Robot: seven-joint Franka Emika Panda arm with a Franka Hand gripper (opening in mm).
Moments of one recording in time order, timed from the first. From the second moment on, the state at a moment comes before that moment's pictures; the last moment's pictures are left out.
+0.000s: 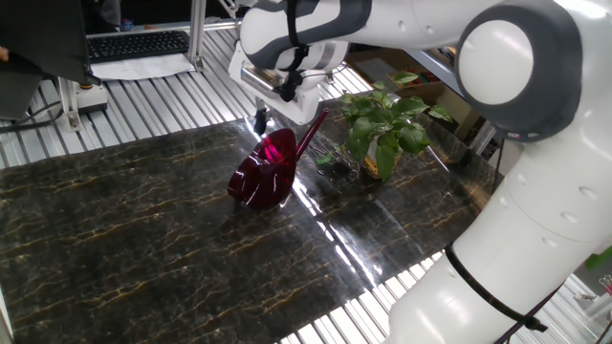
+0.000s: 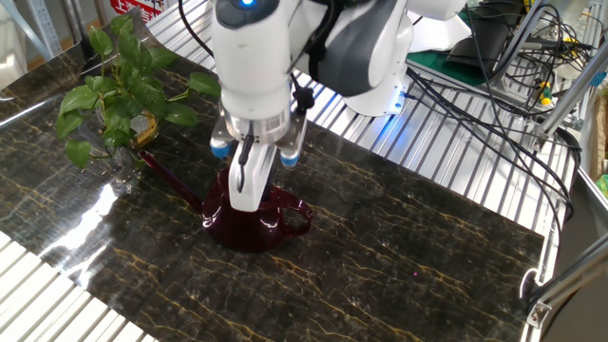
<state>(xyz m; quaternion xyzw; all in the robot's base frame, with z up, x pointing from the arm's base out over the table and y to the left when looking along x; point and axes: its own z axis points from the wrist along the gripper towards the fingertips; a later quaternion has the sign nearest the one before) 0.533 -0.003 0.237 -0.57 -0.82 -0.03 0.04</state>
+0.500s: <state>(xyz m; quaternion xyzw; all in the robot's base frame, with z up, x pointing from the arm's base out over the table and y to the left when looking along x) 0.535 -0.002 0.227 -0.60 -0.80 -0.01 0.03</state>
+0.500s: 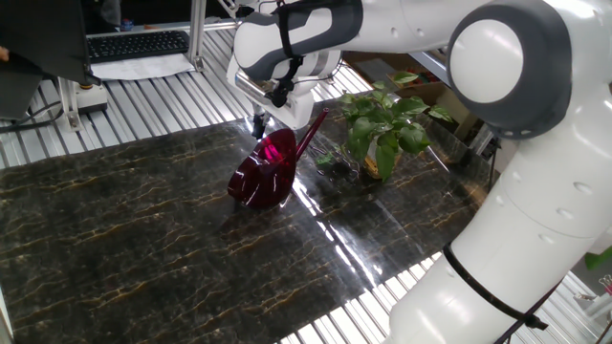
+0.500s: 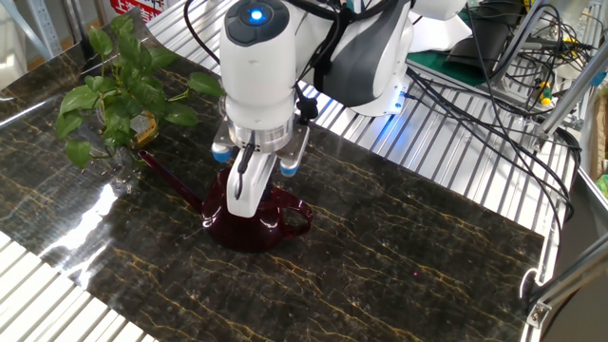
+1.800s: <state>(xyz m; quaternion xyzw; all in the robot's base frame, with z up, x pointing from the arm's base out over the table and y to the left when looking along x) 0.536 -0.004 0.226 -0.61 -0.79 -0.01 0.03</state>
